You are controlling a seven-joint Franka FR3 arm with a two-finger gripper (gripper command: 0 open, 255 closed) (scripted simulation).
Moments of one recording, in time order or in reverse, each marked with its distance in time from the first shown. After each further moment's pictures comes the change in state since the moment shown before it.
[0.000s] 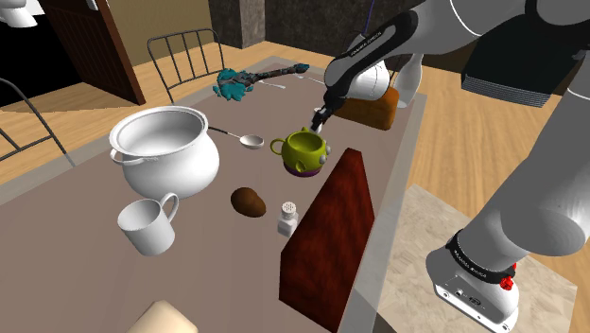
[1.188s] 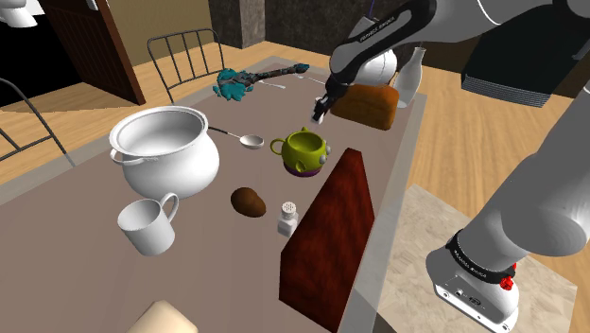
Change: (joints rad) arm 0.014 -0.079 -0.026 0.018 -0.087 -0.090 0.078
